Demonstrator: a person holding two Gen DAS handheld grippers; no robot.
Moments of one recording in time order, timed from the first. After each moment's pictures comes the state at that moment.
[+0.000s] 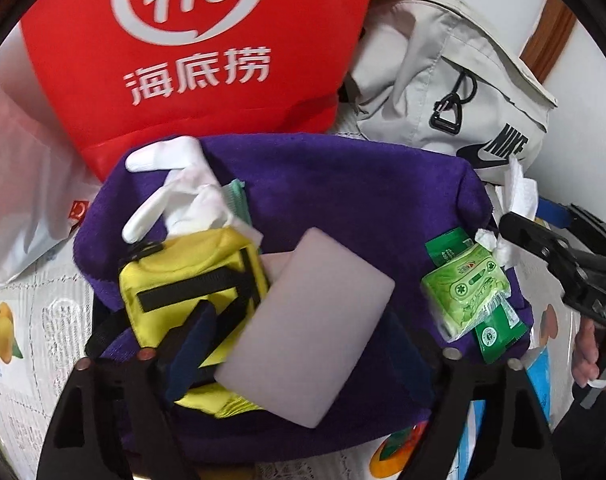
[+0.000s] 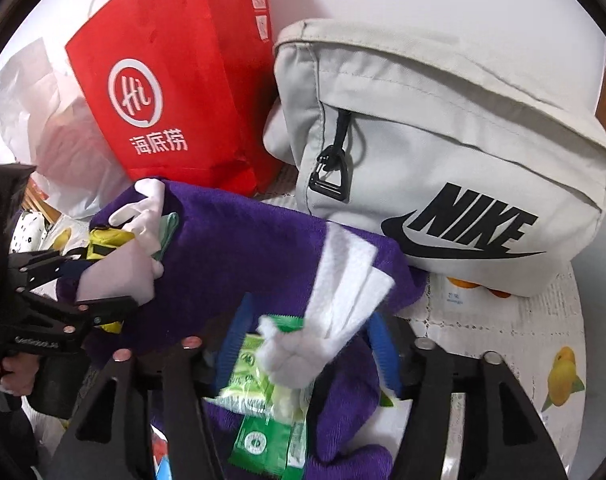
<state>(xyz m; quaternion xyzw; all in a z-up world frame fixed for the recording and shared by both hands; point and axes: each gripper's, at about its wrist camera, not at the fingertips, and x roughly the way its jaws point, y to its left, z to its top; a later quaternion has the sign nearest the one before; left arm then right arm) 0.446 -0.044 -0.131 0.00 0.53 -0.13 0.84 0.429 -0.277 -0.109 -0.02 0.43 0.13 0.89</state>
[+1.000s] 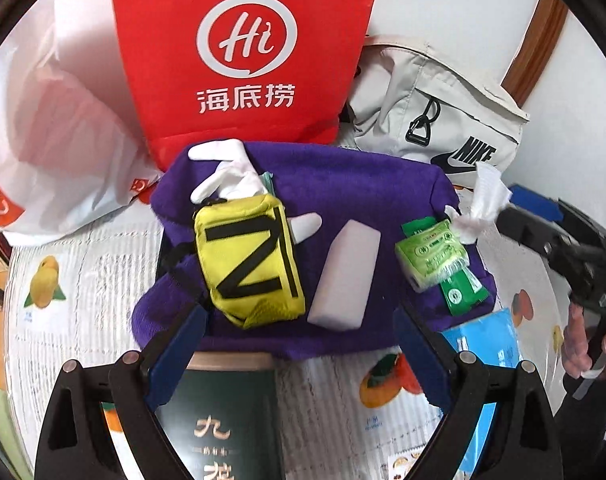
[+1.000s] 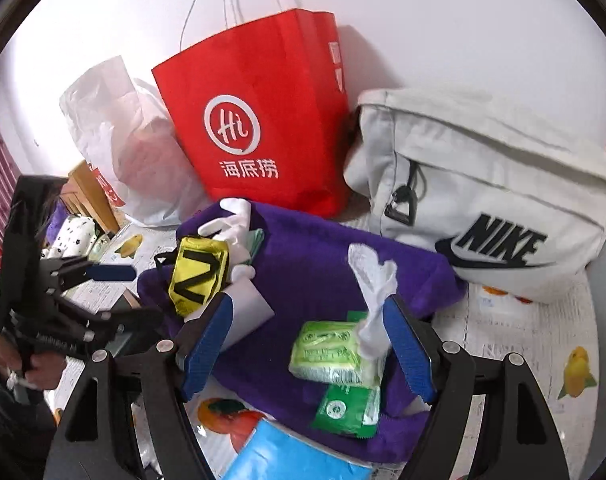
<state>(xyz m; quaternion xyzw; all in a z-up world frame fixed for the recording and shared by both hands) 0.373 -0.008 -0.076 -0.02 0.50 -0.11 0.86 0.382 -0.249 -0.062 0.00 0.39 0.20 0.90</state>
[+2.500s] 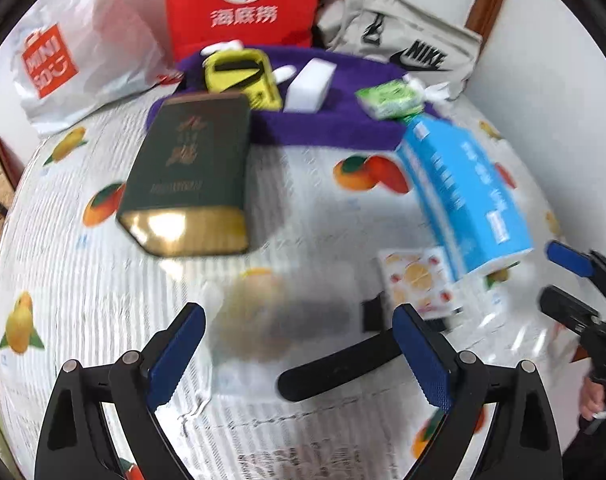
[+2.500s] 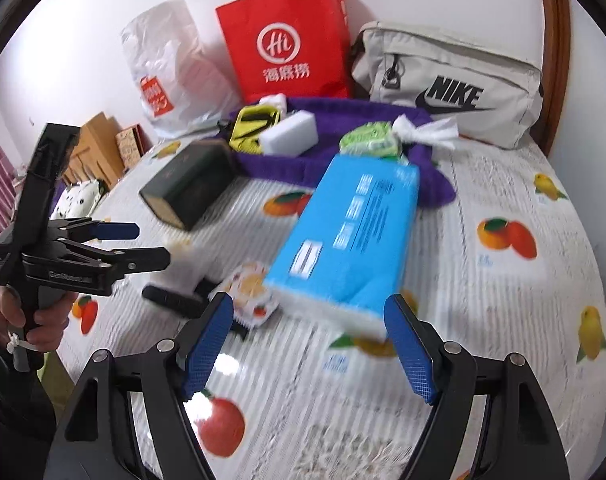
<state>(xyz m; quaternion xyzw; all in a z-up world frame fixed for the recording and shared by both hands) 0.193 -0.010 -0.135 0.00 0.51 -0.10 0.85 0.139 -0.248 -0.116 0.01 0.44 0.16 0.88</state>
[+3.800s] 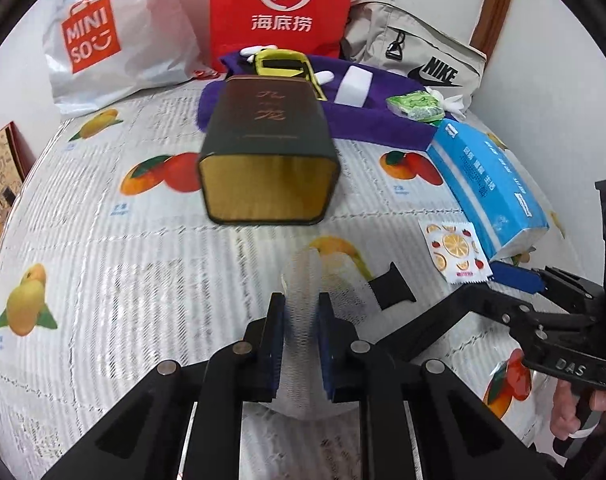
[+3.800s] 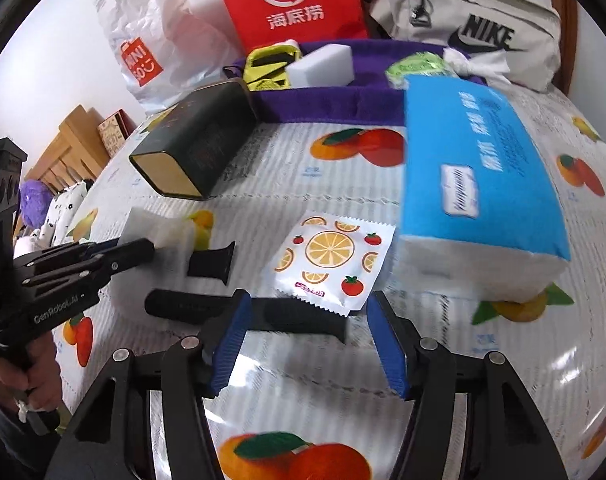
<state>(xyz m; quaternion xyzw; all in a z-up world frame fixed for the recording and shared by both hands) 0.166 0.049 -0.154 -0.02 0.47 -0.11 0.87 0.163 -0.161 -0.172 0.04 0.48 0.13 0.87</state>
